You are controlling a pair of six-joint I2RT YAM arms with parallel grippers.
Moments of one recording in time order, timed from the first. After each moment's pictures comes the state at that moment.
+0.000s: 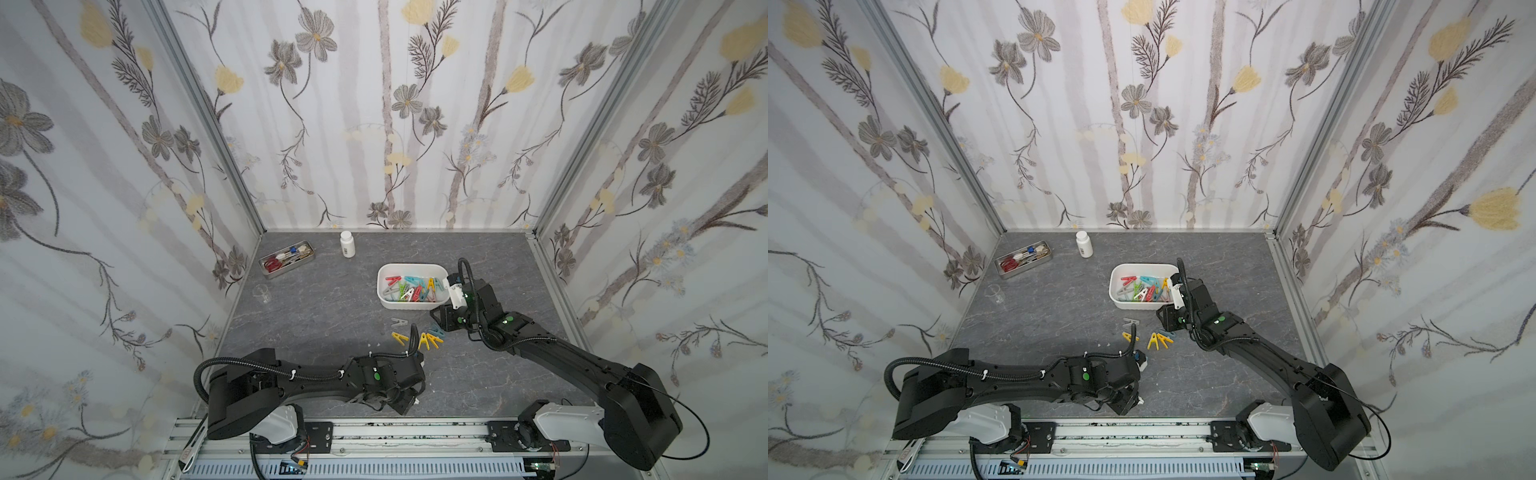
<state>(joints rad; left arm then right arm) -1.29 1.46 0.72 -0.42 0.03 -0.61 0.59 1.27 0.76 -0.20 -0.17 0.39</state>
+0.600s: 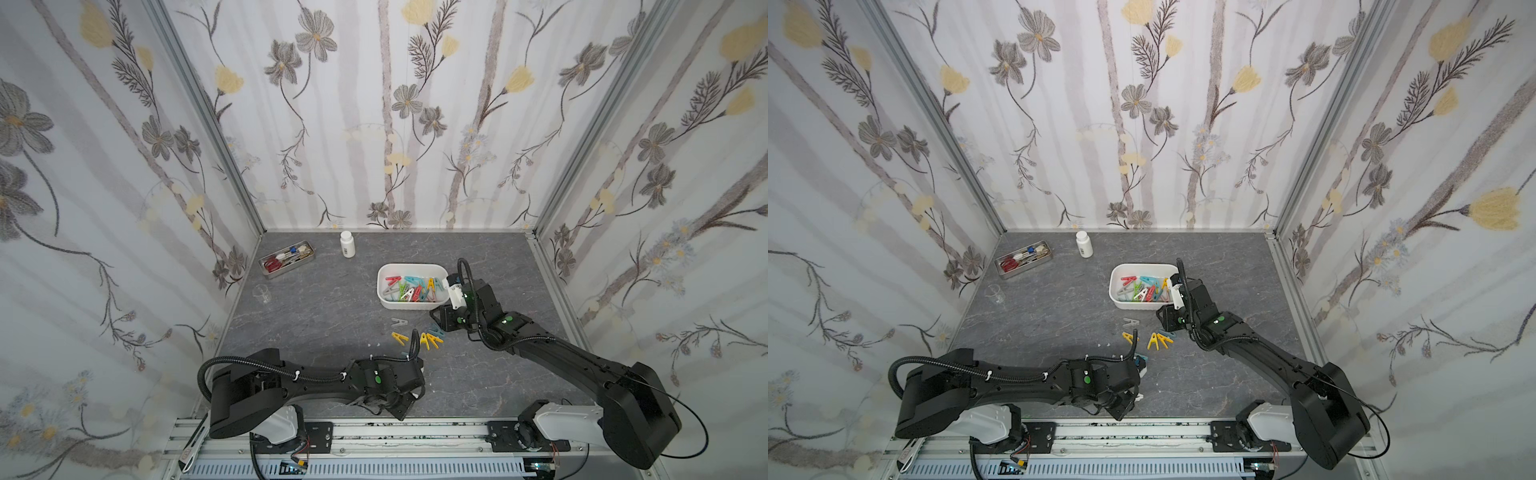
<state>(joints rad) -1.31 1.48 0.71 -0.42 0.07 -0.61 0.59 1.28 0.76 -0.20 -0.18 0.39</state>
